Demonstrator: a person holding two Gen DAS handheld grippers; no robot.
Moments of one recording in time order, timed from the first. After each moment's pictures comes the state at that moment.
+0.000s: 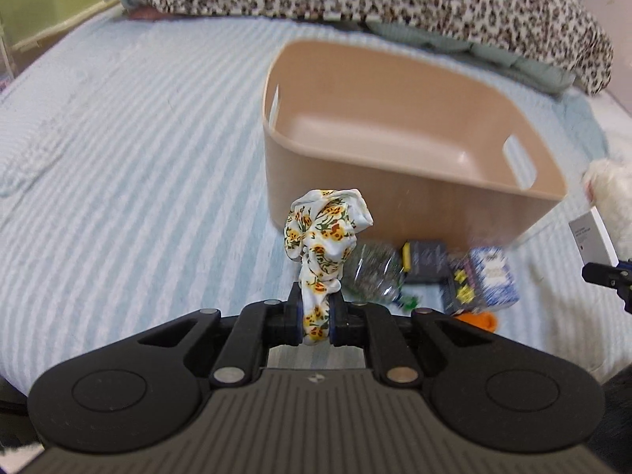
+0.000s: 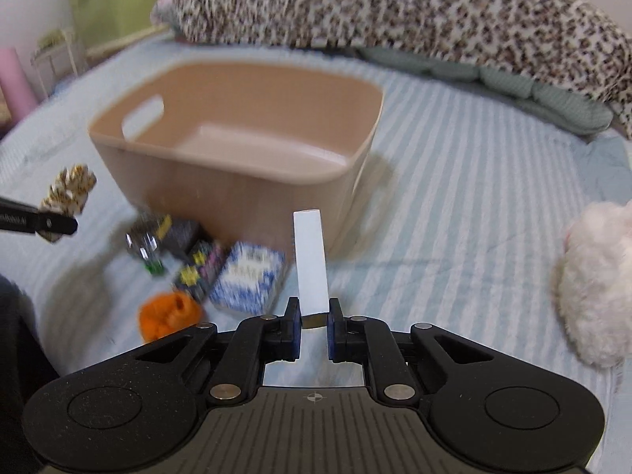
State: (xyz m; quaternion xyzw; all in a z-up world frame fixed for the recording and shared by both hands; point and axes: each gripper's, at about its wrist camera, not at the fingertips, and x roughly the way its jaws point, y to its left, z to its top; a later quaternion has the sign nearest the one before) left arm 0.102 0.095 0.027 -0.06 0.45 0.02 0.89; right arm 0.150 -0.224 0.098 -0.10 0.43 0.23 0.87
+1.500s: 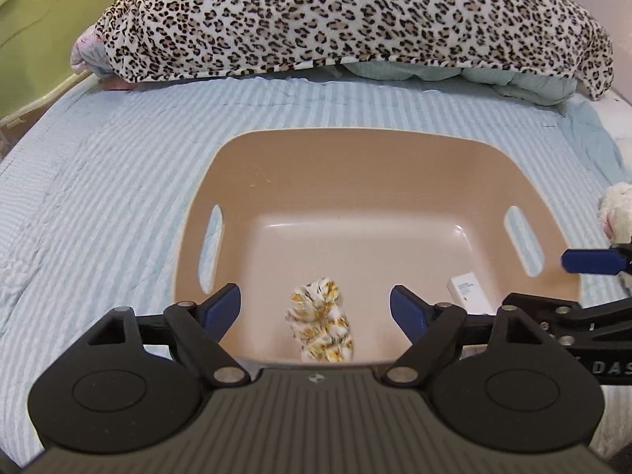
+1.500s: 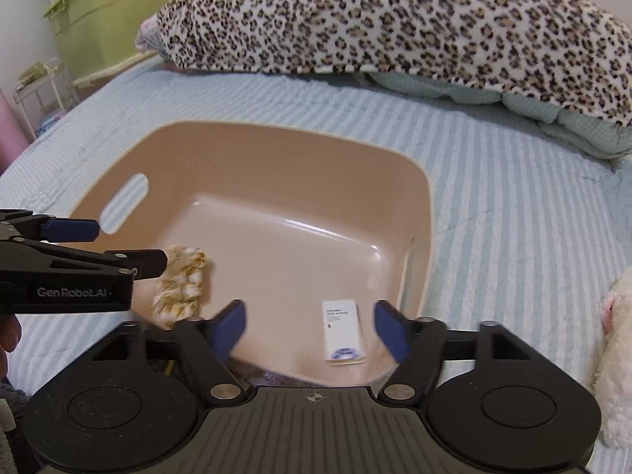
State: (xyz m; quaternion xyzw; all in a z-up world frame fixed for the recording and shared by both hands) left arm 0.194 0.048 0.050 0.01 0.42 0.02 0.91; right arm 0.240 -0.153 0.114 -0.08 0.43 0.23 0.87
